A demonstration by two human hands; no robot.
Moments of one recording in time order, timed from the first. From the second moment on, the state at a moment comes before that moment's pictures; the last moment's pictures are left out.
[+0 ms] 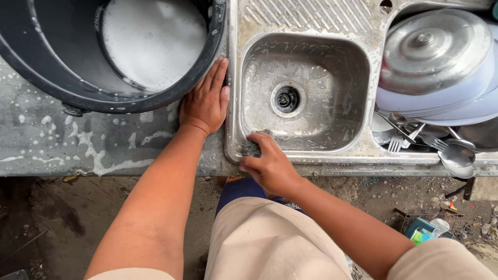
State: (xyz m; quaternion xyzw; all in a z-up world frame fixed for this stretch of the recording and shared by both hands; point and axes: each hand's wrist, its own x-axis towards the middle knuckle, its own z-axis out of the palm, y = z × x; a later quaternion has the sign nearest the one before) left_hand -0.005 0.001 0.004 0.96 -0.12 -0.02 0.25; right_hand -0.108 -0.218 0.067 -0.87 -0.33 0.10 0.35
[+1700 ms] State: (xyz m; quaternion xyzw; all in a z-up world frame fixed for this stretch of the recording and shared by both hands) left_hand 0.000 0.007 -0.014 0.95 -0.18 0.02 0.26; right_hand -0.218 -0.239 0.022 -0.97 0.08 -0.17 0.16
